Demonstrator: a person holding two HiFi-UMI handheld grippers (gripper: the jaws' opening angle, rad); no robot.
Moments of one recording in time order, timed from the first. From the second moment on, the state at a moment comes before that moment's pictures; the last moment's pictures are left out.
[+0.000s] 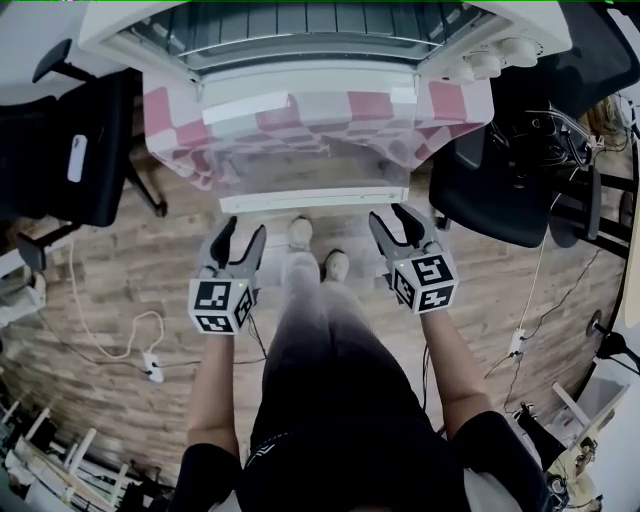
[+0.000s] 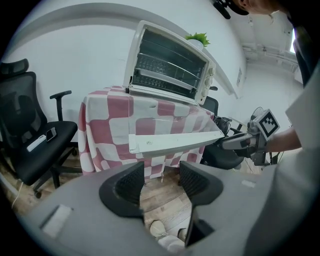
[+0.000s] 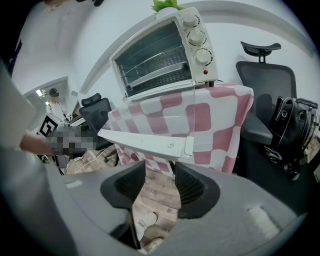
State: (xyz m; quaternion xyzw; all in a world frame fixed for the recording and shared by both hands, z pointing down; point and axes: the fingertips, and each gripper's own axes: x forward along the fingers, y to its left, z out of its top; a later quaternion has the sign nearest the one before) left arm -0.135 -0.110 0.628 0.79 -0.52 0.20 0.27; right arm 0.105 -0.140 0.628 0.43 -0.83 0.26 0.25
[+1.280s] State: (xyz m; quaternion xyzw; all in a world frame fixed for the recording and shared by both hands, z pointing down) left arm -0.140 -0.149 0.631 0.81 -0.51 0.21 0.23; right arm 0.104 -0.172 0.628 0.43 -0.84 0.17 0.28
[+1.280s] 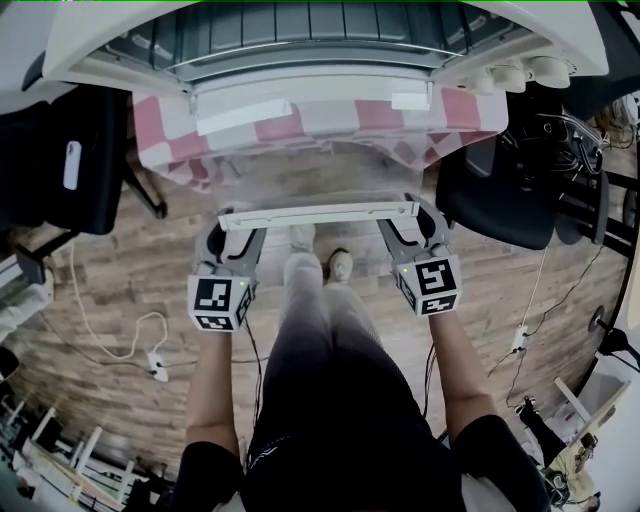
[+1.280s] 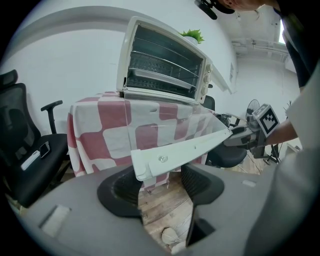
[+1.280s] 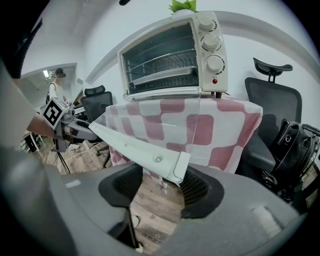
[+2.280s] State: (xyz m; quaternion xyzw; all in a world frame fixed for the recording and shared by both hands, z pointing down) left arm -0.144 -0.136 0.544 0.80 -0.55 0.13 0.19; right arm 0.101 -0.158 0.541 0.44 -0.86 0.18 0.21
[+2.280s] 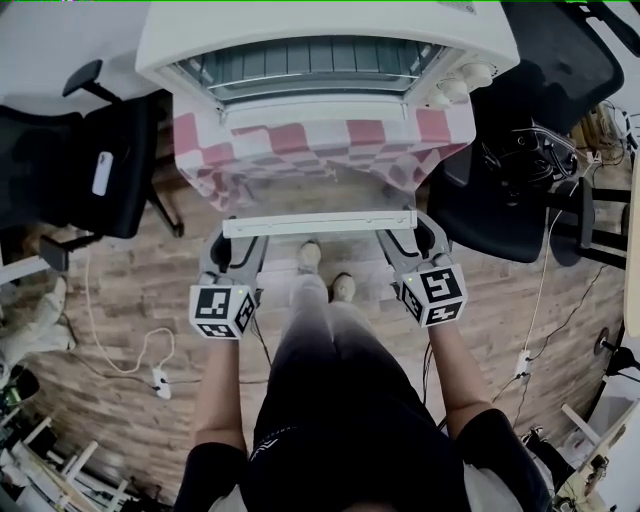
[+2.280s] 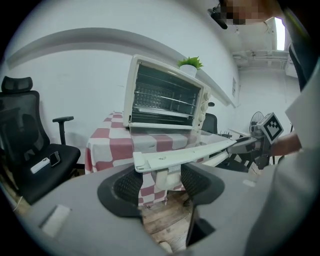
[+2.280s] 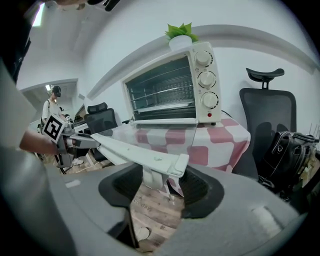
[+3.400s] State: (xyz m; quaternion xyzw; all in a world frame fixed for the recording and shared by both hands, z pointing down) left arm -0.151 -0.170 0.439 0.81 -0.56 0.05 0.15; right arm 0.097 -0.194 0.436 0.48 -0.85 0.18 0.11
